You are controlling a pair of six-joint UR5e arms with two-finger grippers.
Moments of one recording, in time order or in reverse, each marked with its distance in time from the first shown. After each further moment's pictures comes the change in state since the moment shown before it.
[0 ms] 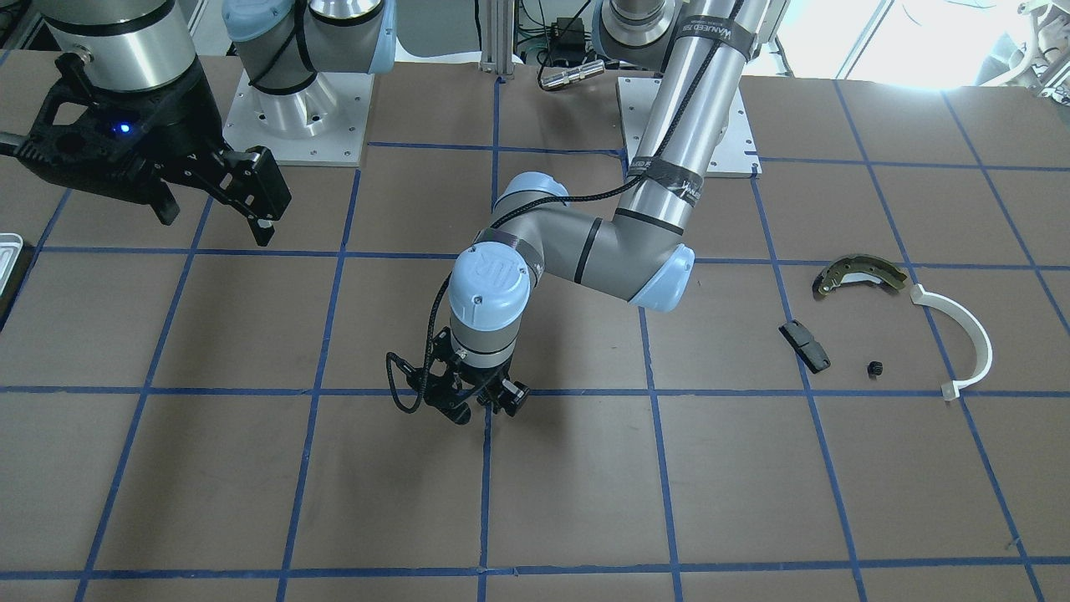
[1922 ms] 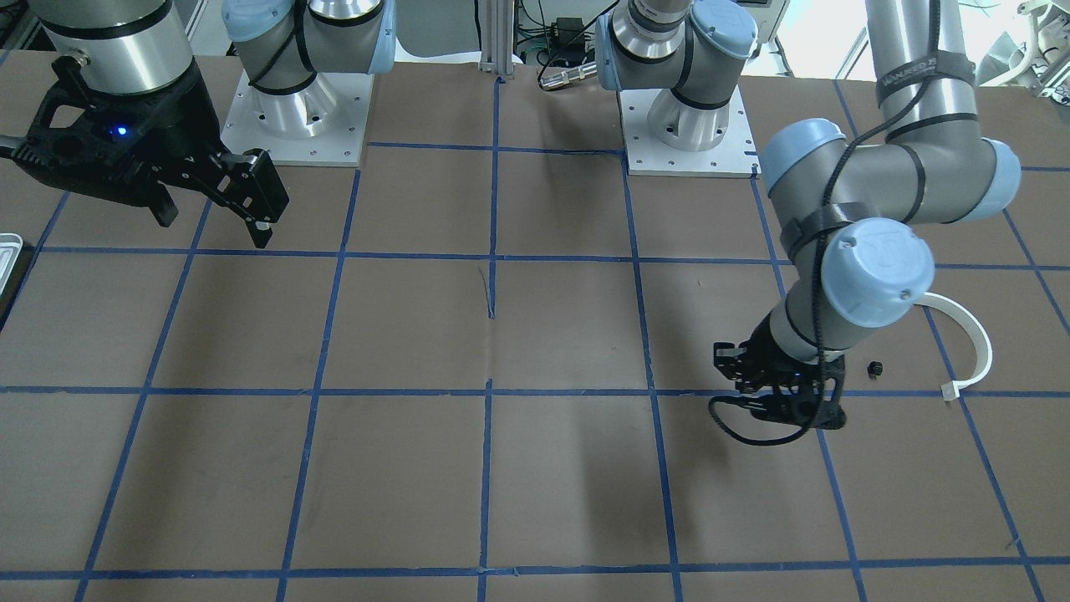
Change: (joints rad) left arm 0.551 0.278 -0.096 -0.270 0.133 0.023; right arm -0.004 0.000 0.003 -0.005 0.002 -0.001
